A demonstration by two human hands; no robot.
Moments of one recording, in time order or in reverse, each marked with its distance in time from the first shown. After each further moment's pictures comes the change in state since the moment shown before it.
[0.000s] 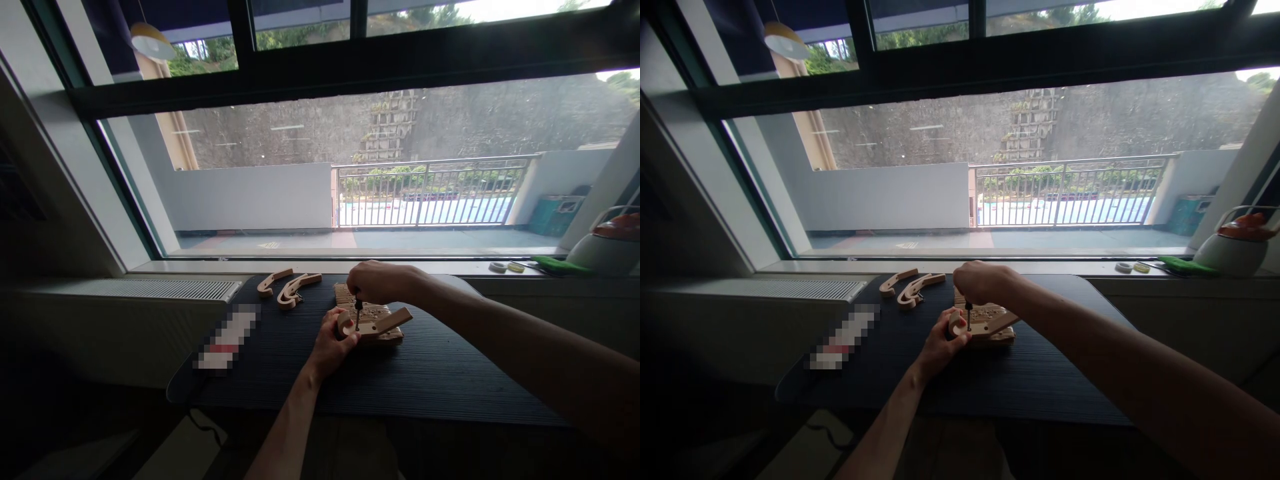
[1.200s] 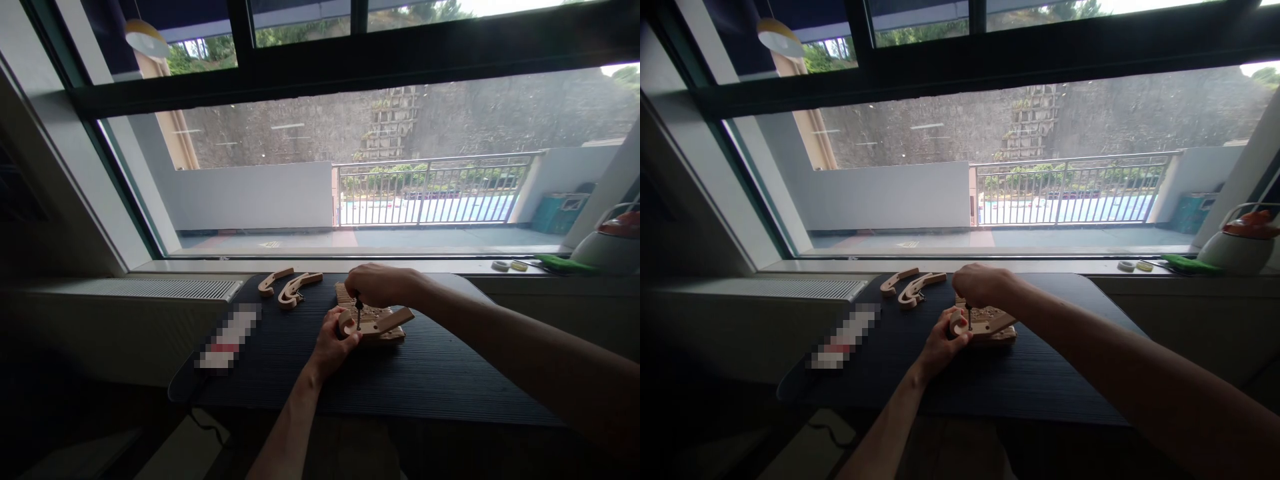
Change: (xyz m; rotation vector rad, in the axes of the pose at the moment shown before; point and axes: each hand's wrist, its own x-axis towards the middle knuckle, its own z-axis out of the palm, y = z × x) left_hand 0.001 0.001 0.000 0.023 -0.003 0.004; right_hand 0.004 -0.002 0.003 -0.004 -0.008 -0.022
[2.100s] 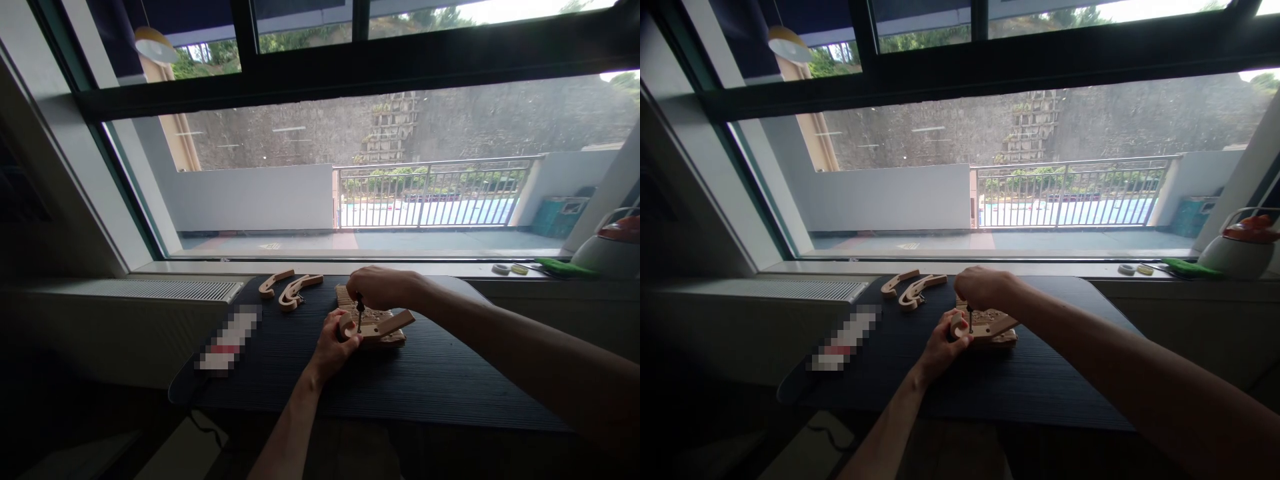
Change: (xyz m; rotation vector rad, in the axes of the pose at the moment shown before) left_hand 0.000 -0.005 0.000 -0.014 0.015 0.027; right_hand 0.001 0.001 0.002 0.002 -0.003 0.006
